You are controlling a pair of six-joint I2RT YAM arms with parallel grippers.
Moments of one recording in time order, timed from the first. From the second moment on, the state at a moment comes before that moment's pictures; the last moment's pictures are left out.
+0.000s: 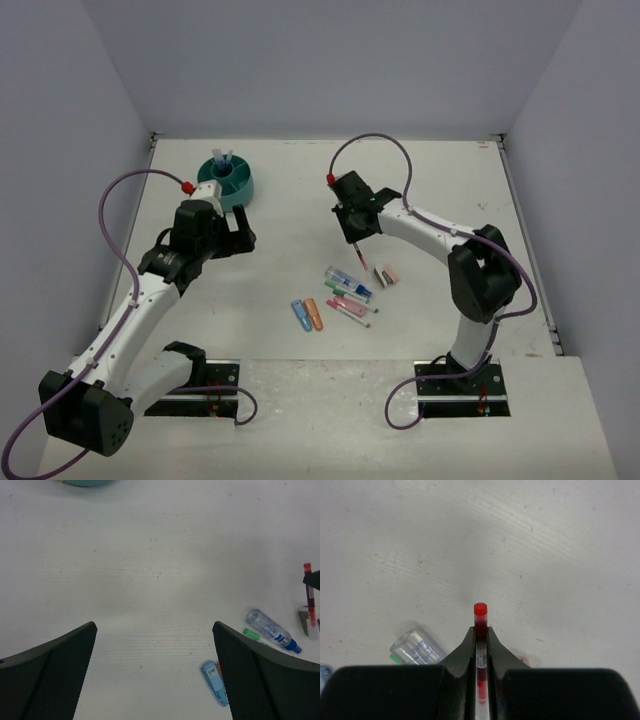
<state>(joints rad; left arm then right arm) -0.30 0.98 0.82 -0.53 -0.08 -0.42 0.65 1.87 1.39 -0.64 0.16 0.20</state>
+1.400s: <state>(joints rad) -0.55 1.13 0.59 0.69 0.65 -0.74 0.75 0.95 0.78 0.13 0.30 1.33</state>
